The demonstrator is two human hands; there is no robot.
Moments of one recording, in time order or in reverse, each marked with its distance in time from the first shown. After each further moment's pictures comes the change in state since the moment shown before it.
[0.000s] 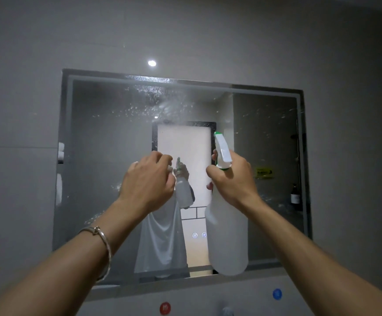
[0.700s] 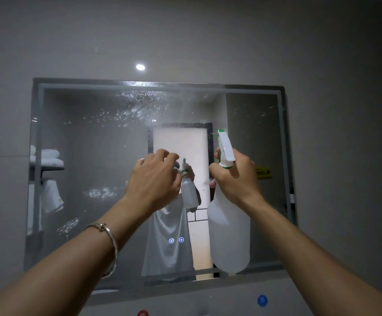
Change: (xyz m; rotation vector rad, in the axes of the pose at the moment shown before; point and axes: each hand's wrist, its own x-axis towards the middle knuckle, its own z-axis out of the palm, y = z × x) left_hand 0.032 0.110 0.025 0.051 -0.001 0.056; right_hand 0.021 0.067 -0.089 0.091 0.060 -0.038
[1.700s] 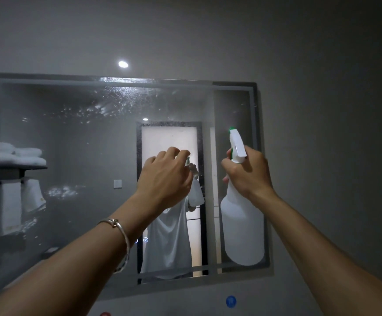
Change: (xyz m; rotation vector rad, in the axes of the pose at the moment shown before) left_hand 0.031 0.134 0.039 -0.044 -0.025 0.064; right_hand 0.016 0.065 -0.126 -0.103 0.062 0.106
